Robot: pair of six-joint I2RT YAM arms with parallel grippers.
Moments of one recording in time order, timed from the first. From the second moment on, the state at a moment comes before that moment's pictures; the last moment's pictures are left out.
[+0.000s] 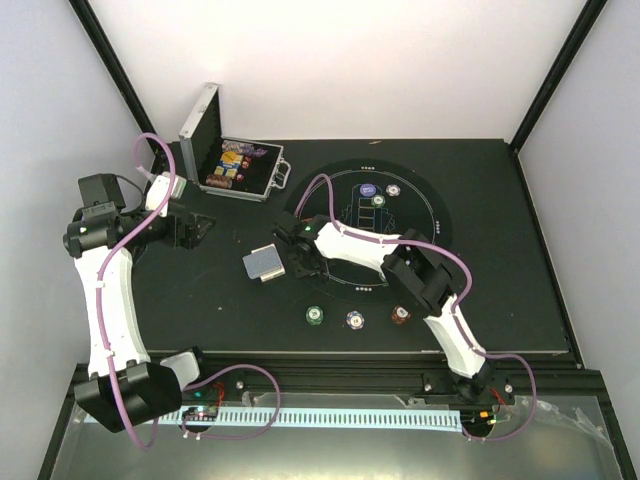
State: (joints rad) left arm 0.37 1.13 1.29 -1.10 0.77 0.49; right arm 0.93 2.23 1.73 -0.88 0.11 0.53
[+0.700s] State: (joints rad) left arm 0.37 1.13 1.31 -1.11 0.77 0.50; right arm 0.91 2.08 1.64 -0.92 0.14 0.51
